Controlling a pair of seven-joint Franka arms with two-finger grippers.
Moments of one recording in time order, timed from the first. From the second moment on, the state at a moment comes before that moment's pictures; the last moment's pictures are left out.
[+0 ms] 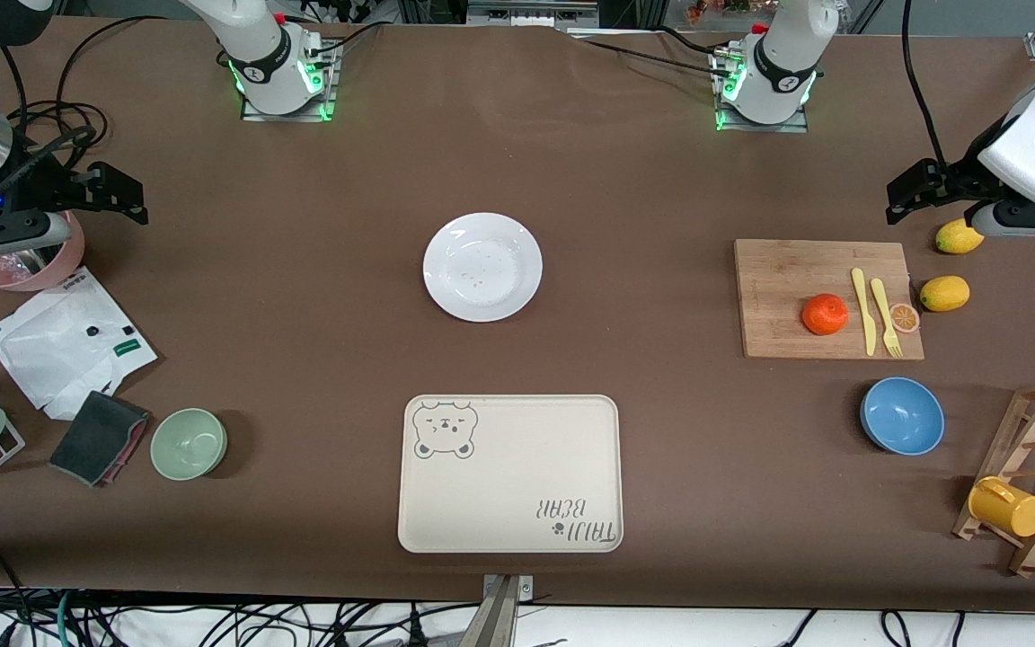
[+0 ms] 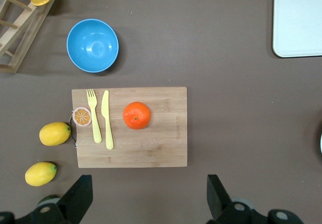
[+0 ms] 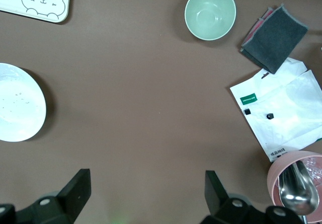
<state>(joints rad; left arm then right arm) 0.05 -0.06 -0.10 -1.71 0.00 1.61 -0.03 0.17 0.03 -0.11 -1.62 0.01 1.58 -0.16</state>
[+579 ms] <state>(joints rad) 0.05 -0.06 -0.10 -1.71 0.00 1.61 -0.03 0.17 0.03 -0.11 -1.62 0.01 1.58 -0.16</state>
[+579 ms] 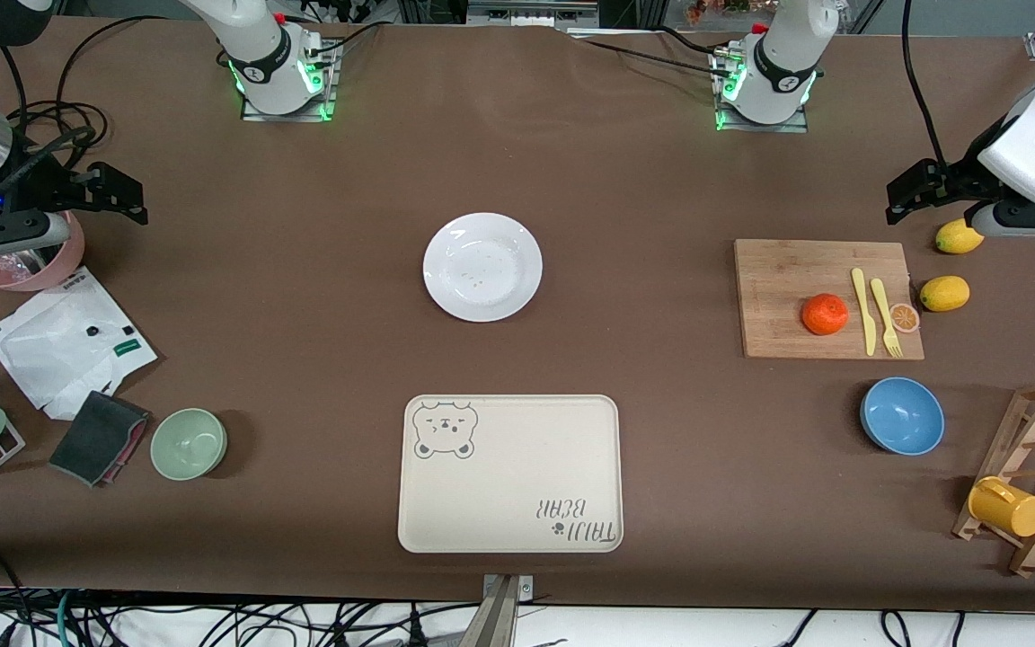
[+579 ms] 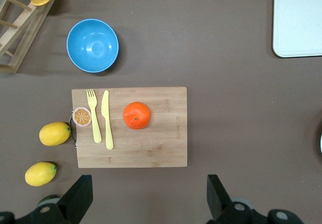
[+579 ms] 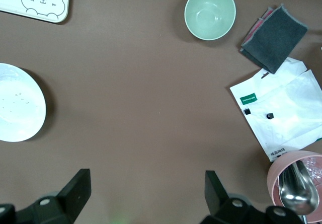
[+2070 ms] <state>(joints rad) 0.05 -0.06 -0.10 -1.71 0.00 1.53 -0.03 0.17 0.03 -0.11 -1.62 0.01 1.58 -0.16</state>
